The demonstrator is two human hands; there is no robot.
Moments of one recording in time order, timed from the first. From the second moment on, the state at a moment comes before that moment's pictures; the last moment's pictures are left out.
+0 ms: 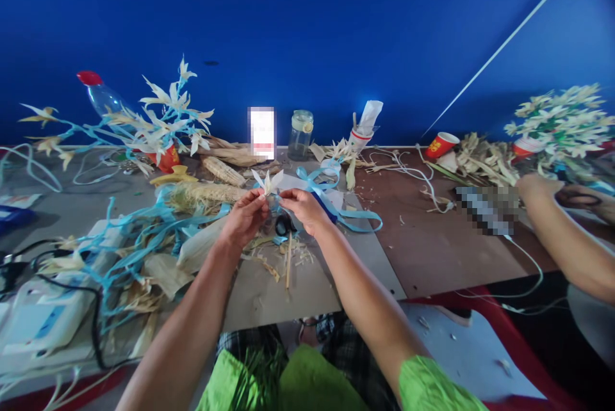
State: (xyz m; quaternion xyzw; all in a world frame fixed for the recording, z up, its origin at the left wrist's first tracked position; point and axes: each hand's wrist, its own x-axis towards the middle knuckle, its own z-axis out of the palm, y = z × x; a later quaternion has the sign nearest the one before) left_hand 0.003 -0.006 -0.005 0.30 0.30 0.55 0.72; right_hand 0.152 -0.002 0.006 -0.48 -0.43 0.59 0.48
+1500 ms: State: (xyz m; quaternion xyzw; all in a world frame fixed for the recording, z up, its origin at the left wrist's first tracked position) left_hand 0.013 -0.007 -0.008 0.39 0.40 0.56 0.61; right_hand 0.155 -0.001 0.003 -0.52 -0.48 0.53 0.46
